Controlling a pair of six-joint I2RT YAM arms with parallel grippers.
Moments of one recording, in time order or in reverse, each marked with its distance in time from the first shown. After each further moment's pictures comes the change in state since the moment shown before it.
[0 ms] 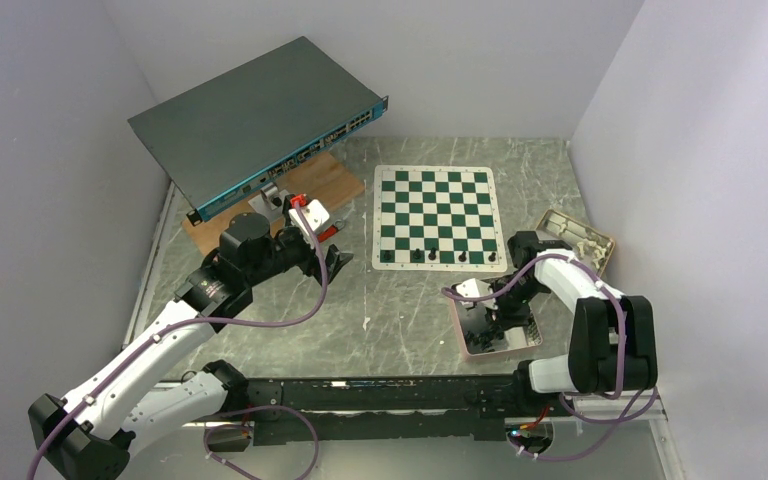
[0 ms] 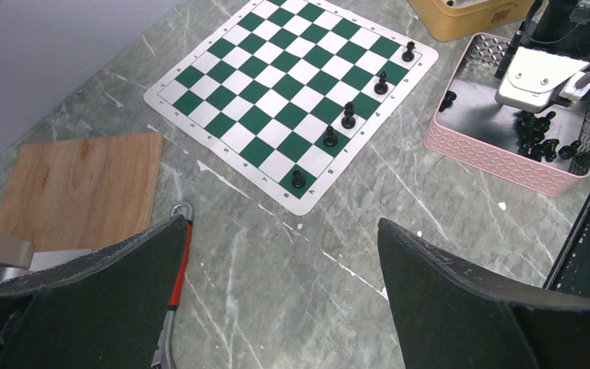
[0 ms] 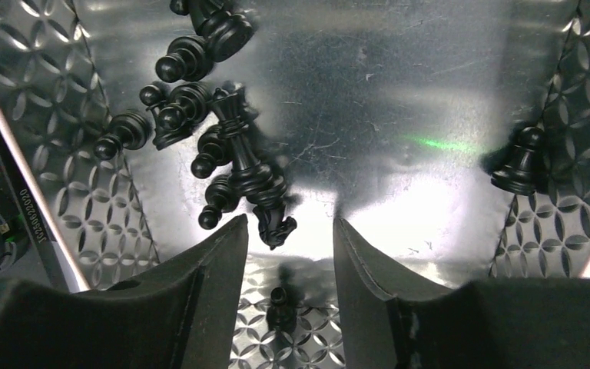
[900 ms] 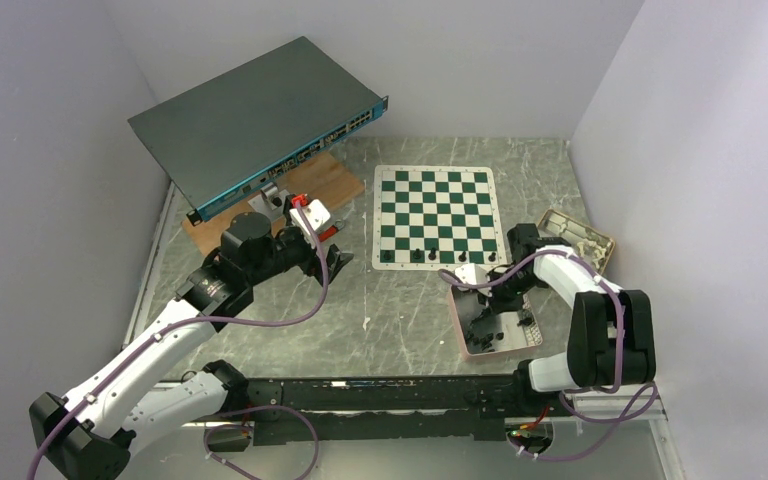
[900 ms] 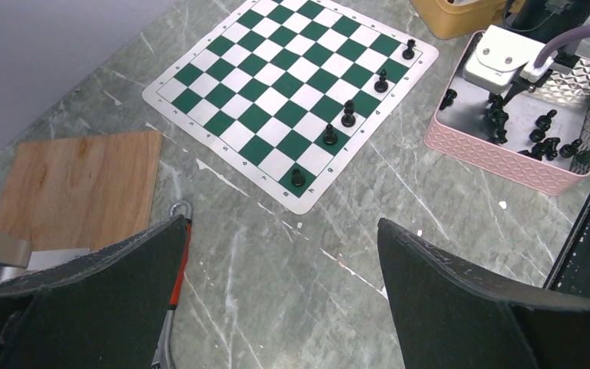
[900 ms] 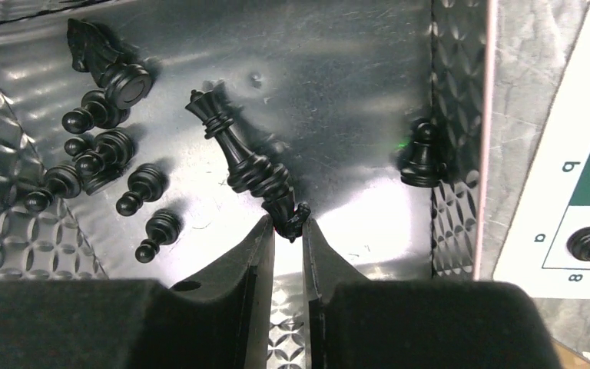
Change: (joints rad) left arm 0.000 0.006 0.000 0.000 0.000 0.000; right arm 0.000 0.030 0.019 0.115 -0.062 0.132
